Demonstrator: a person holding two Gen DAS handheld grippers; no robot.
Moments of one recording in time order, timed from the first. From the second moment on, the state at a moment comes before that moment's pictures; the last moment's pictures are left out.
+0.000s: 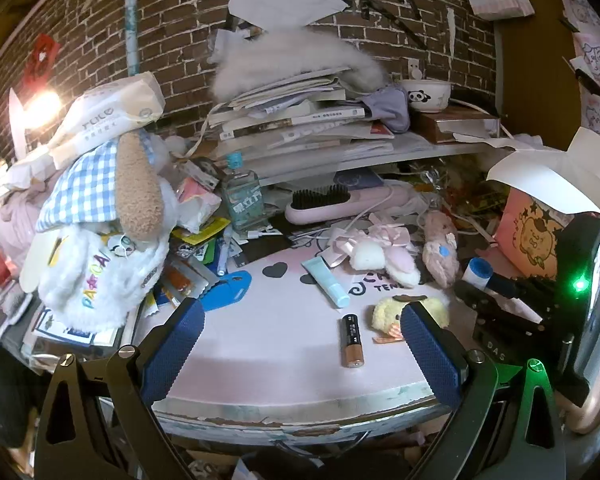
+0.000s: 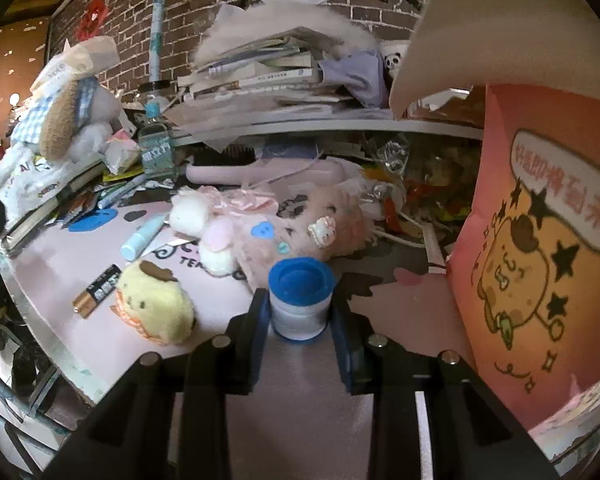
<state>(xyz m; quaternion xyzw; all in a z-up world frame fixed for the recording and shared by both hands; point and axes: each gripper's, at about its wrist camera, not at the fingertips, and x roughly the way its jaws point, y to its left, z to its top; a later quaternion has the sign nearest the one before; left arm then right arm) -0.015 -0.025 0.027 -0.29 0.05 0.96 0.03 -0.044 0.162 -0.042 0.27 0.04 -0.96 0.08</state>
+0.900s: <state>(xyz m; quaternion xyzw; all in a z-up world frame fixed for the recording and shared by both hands) -0.013 -0.011 0.029 -0.30 0.06 0.95 0.04 0.009 0.190 0.085 0.20 0.01 -0.96 0.19</state>
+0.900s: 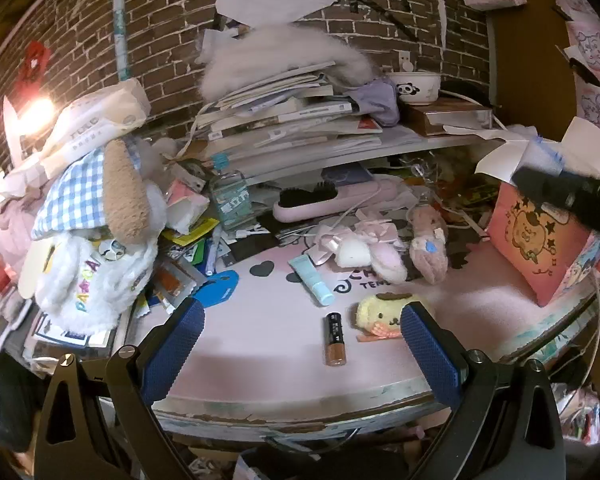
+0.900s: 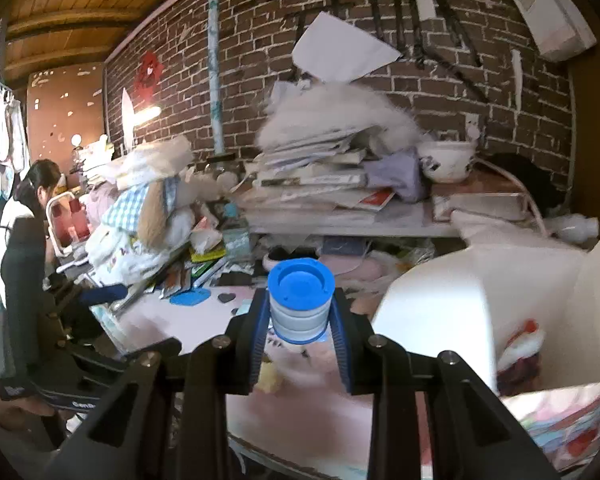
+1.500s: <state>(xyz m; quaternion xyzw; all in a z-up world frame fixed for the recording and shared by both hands) -0.016 -0.003 0.027 -0.30 0.06 0.95 0.05 -0.014 0.300 0.137 0.25 0.01 -0.97 0.06</state>
